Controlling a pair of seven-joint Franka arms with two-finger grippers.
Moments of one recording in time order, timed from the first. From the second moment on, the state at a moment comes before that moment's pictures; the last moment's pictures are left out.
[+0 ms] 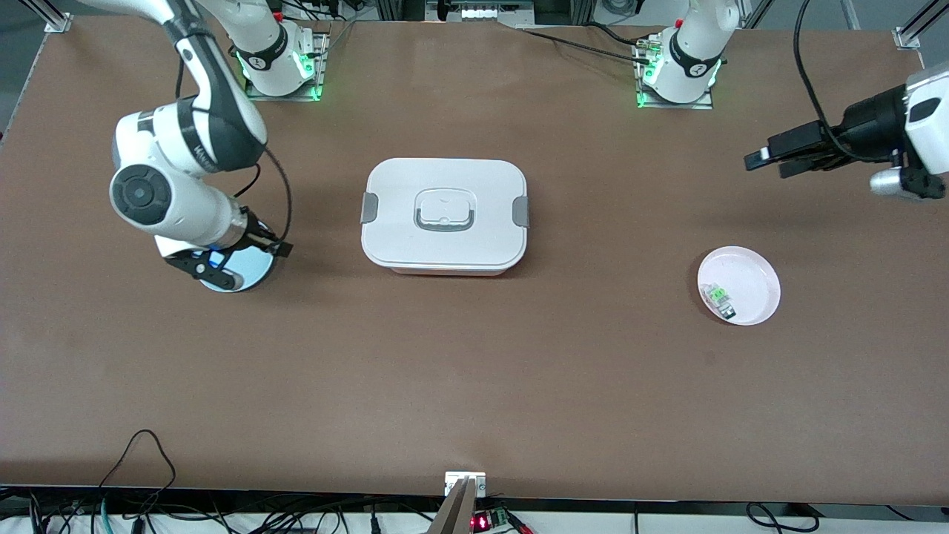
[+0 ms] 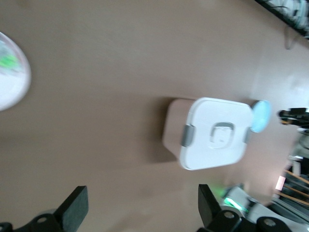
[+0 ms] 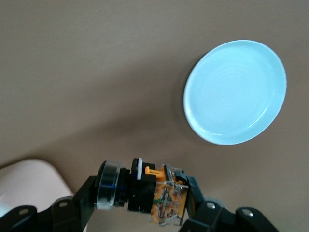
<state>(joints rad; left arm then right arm) 0.10 -0.07 -0.01 -1.83 -0.64 1.58 -0.02 -0.02 0.27 0.33 -1.84 -0.06 1.90 0.71</state>
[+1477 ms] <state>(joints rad) 0.09 -0.04 -0.13 -2.03 -1.18 1.69 0.08 0.09 0.28 0.85 -1.59 0.02 2.23 0.19</state>
